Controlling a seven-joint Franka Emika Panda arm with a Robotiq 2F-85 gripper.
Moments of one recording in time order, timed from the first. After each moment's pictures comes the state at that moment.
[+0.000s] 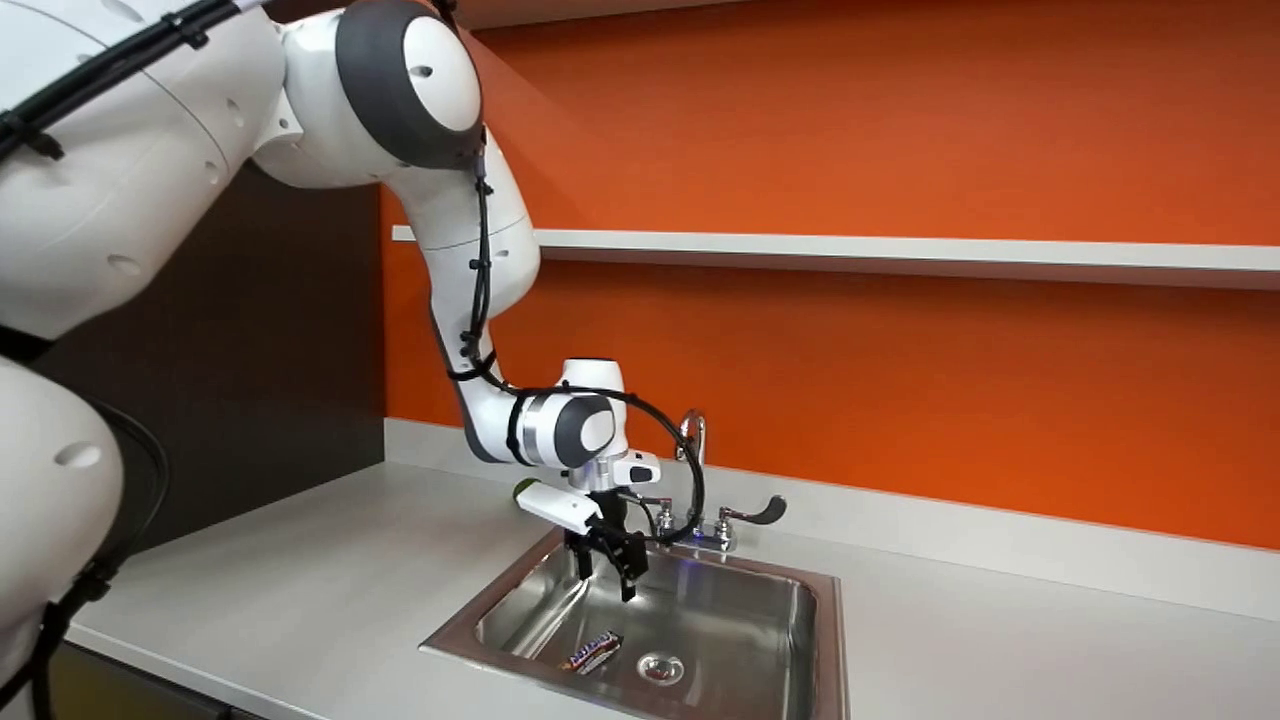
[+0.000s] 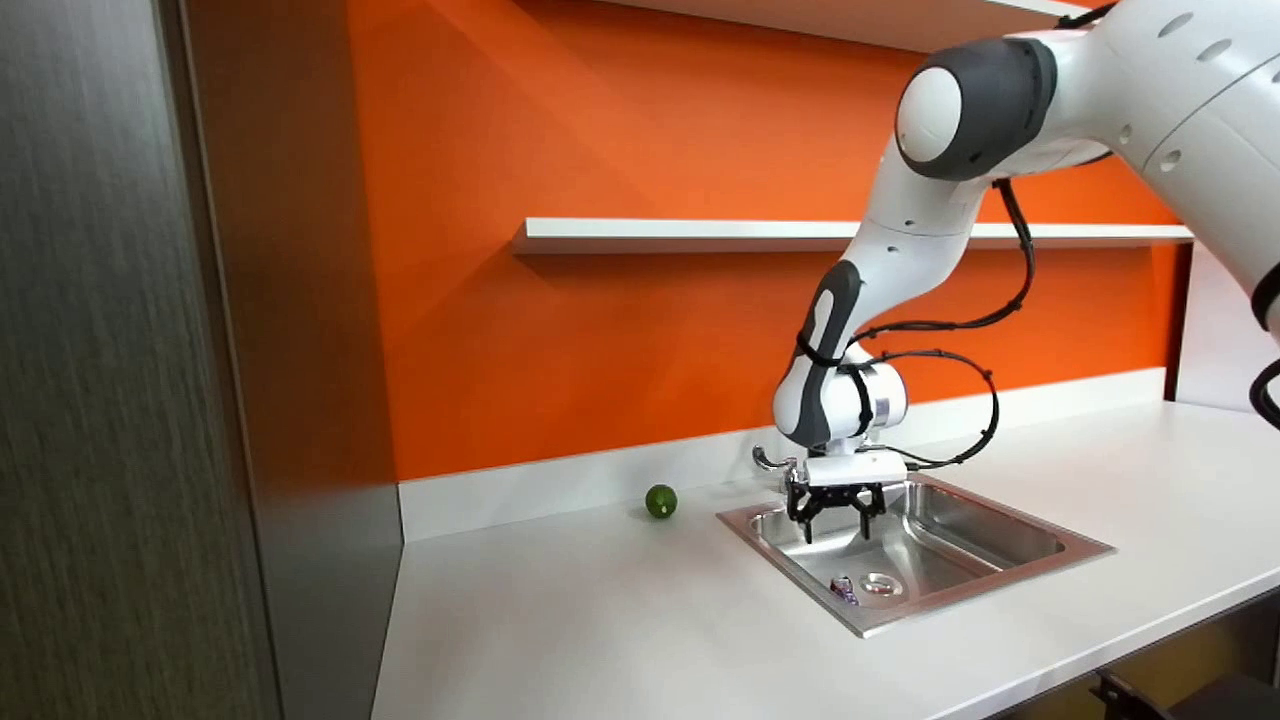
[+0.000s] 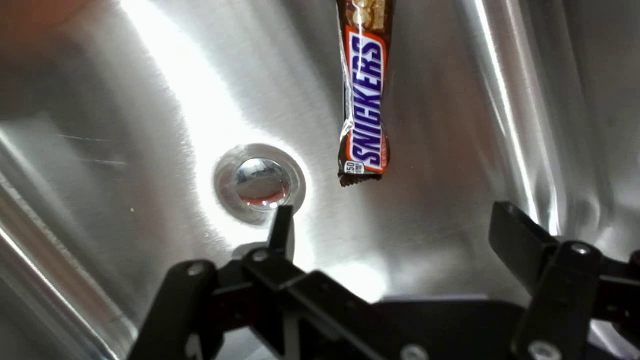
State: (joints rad) arm 0.02 0.65 -0.20 -2.03 0.04 2.72 0.22
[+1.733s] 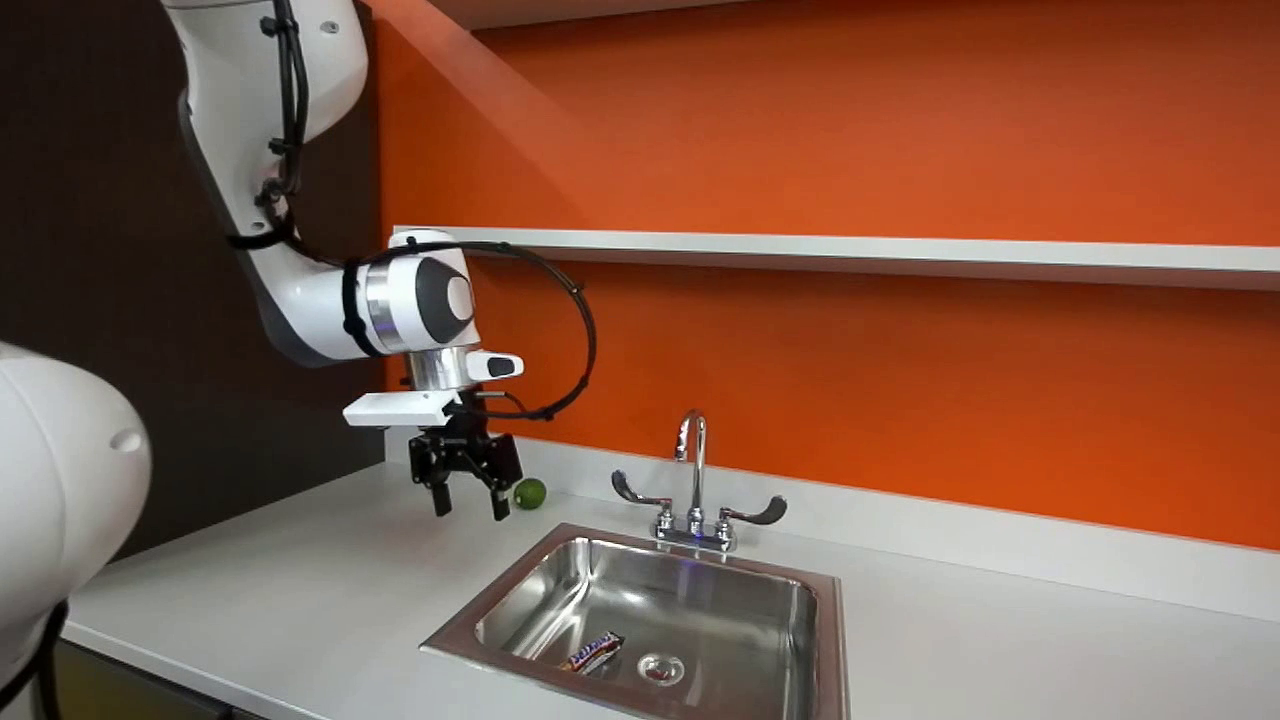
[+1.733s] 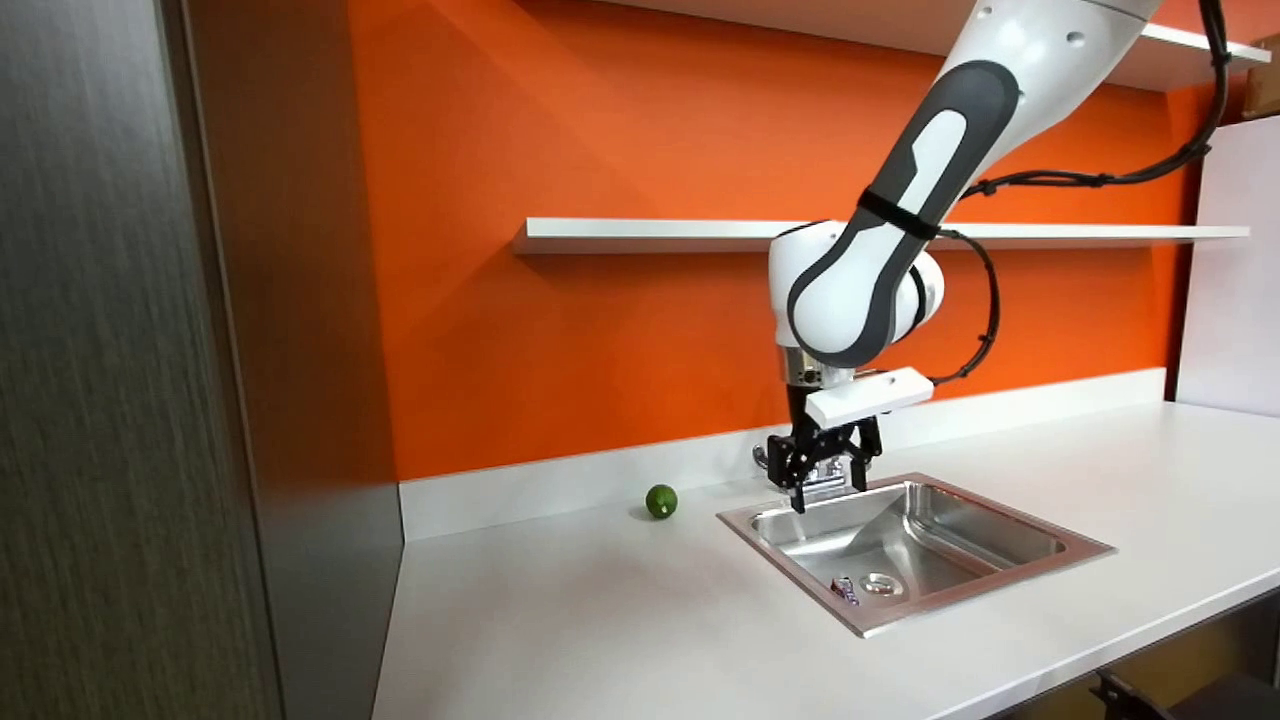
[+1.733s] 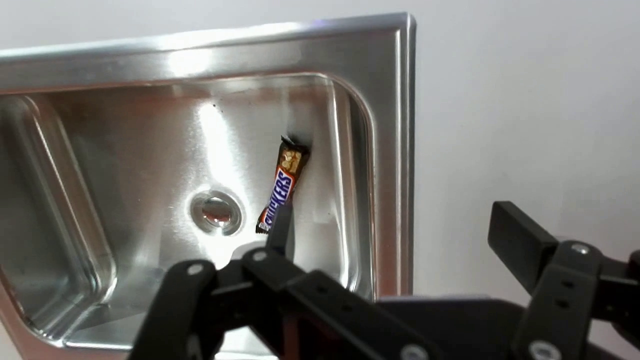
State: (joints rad) arm 0.15 -0.02 -0.08 -2.55 -0.32 2.55 0.38
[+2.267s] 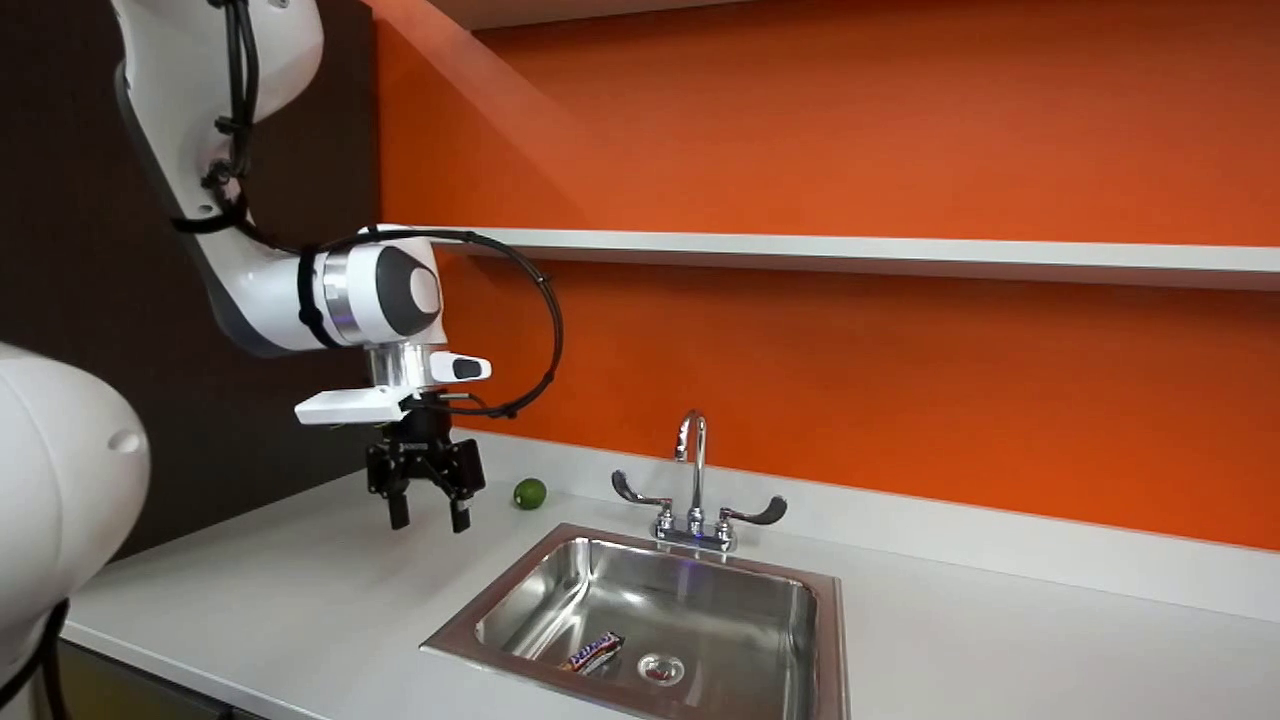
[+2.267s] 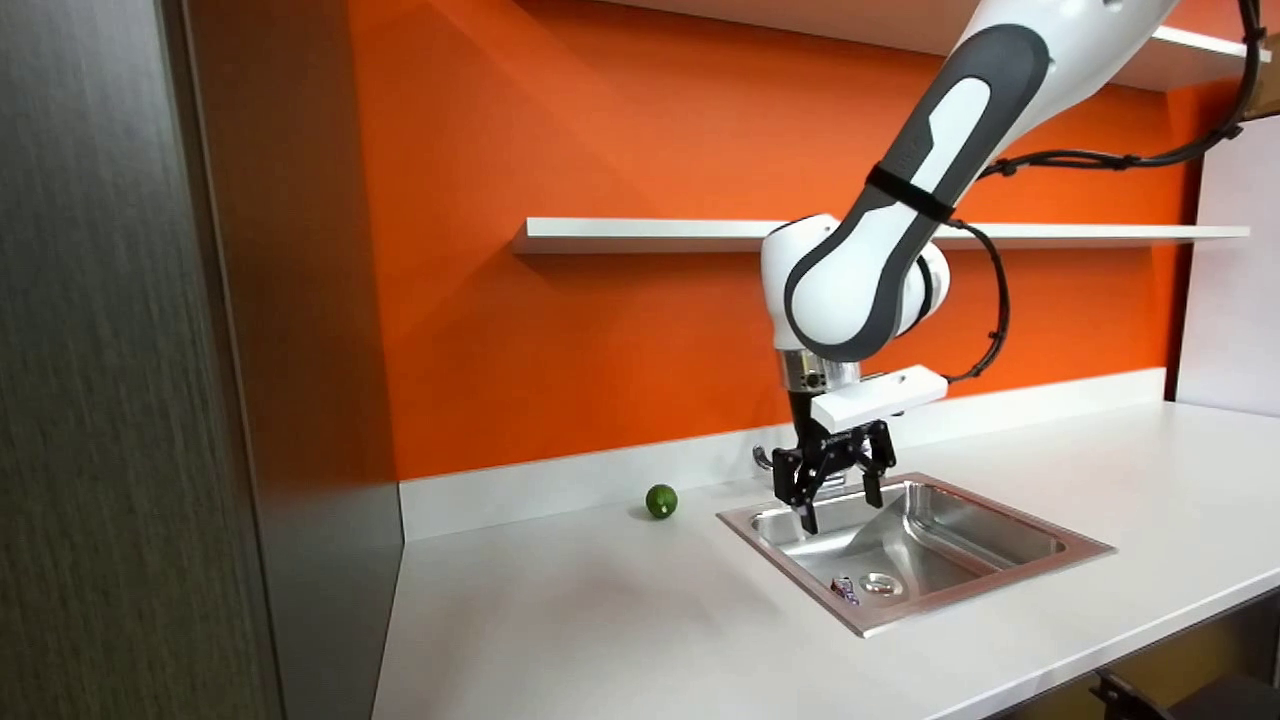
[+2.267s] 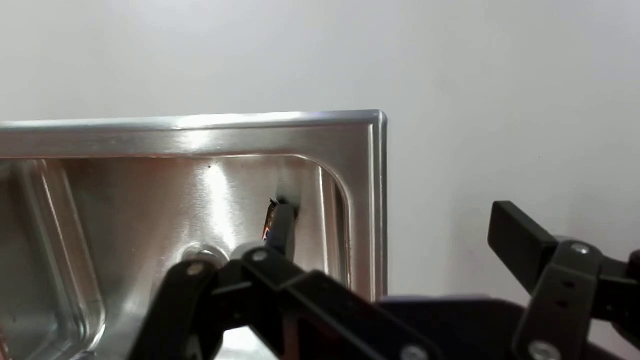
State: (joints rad) arm 0.15 -0.10 0.00 -2.61 -0.27 2.44 0.38
